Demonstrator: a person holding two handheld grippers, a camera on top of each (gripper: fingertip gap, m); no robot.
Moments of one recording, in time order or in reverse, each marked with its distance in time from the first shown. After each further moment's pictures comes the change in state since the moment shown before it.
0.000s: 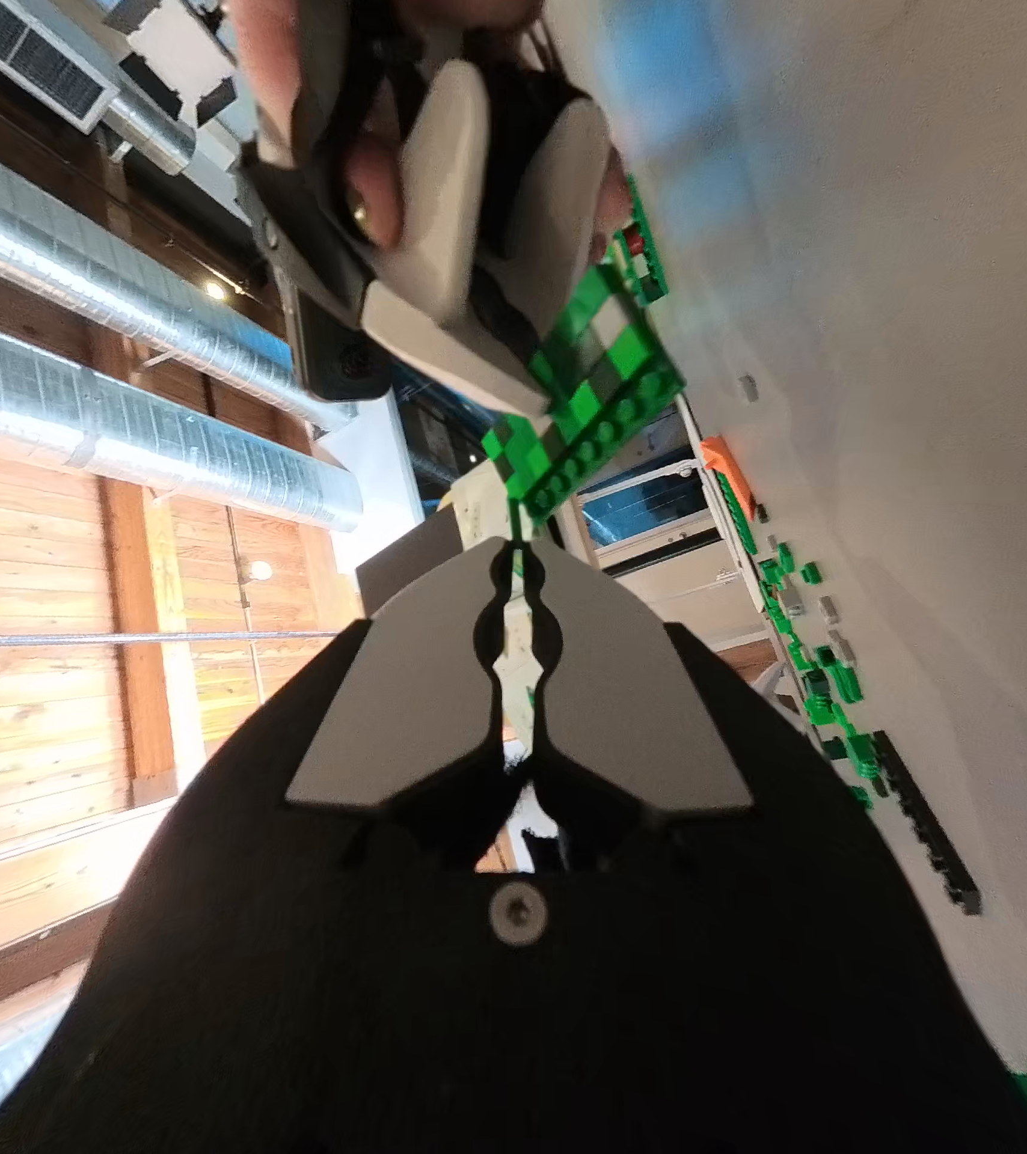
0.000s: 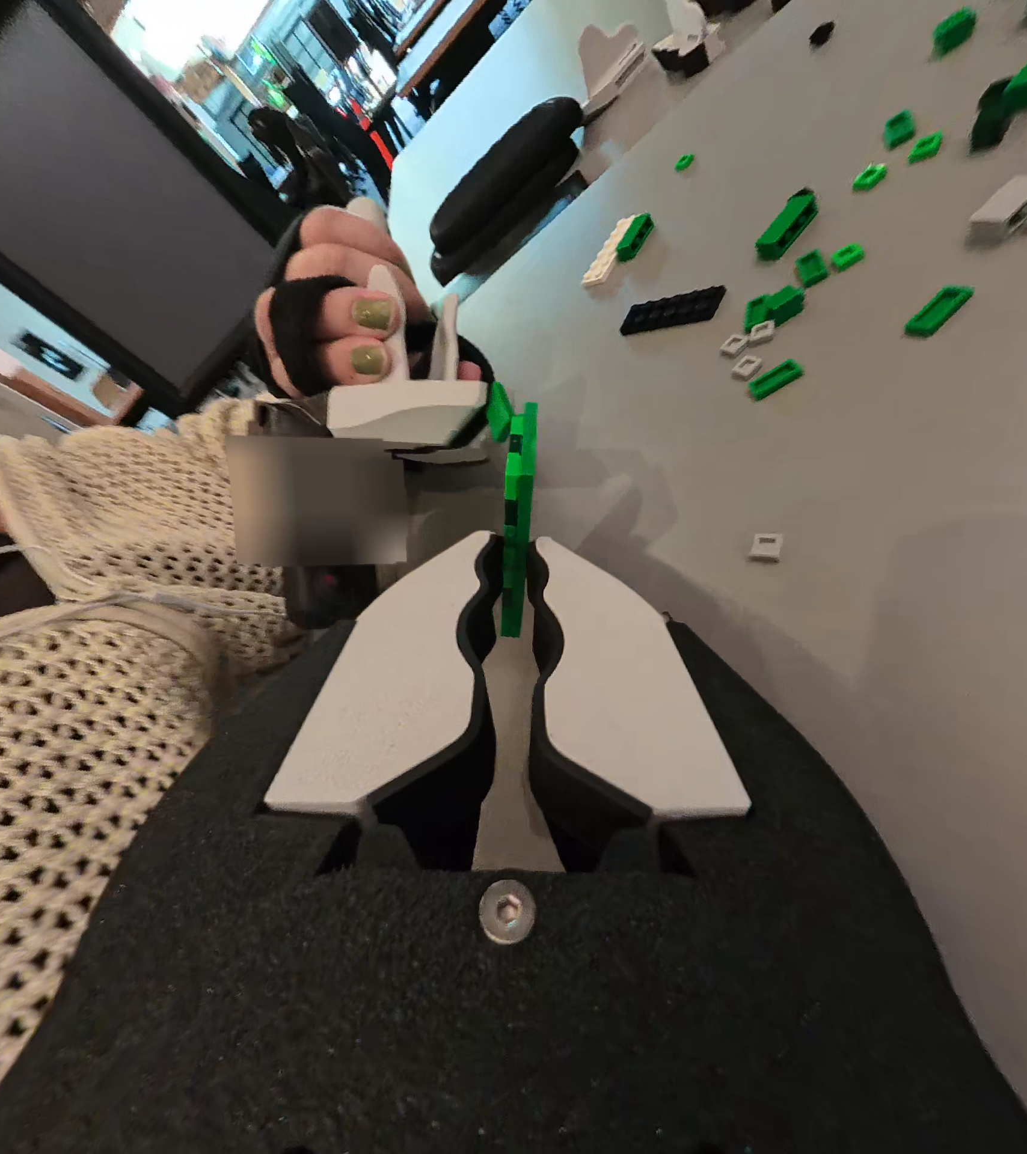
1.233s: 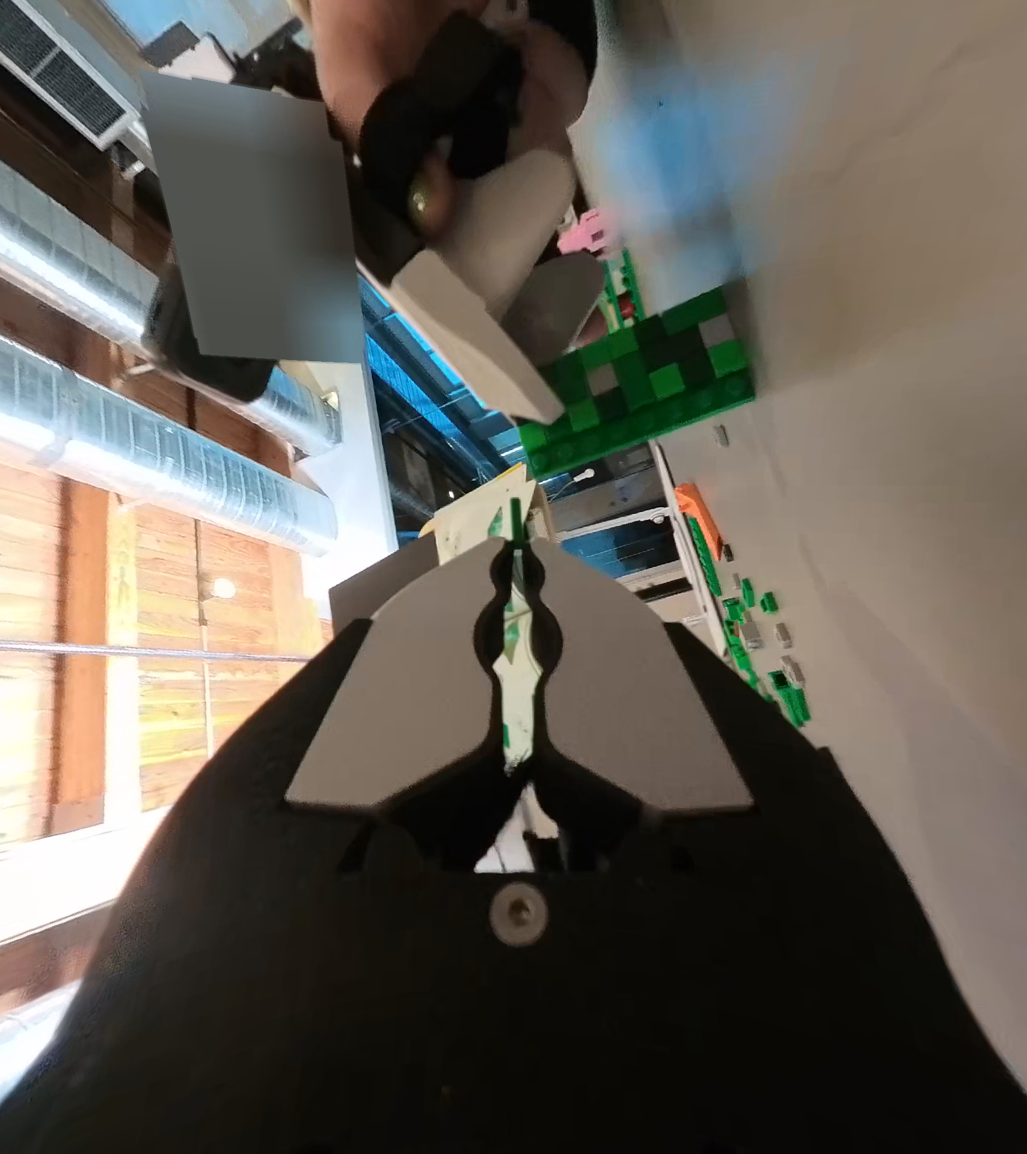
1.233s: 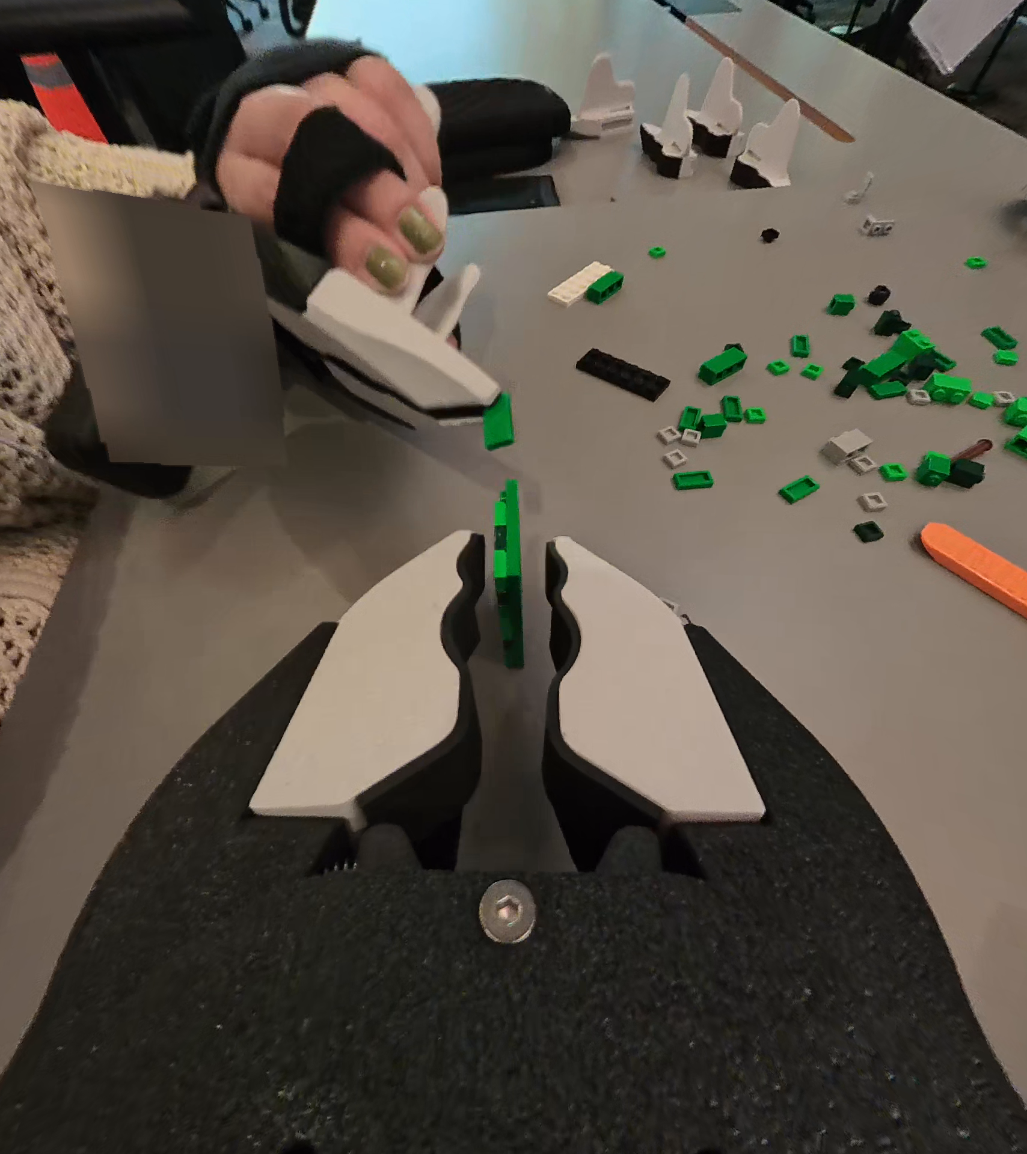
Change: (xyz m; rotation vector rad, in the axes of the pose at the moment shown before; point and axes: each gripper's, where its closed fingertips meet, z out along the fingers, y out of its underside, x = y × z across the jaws) left arm 0.002 -0.007 -0.016 0.081 0.010 -0.099; right arm 0.005 0.000 -0.002 -0.047 0.212 -0.567
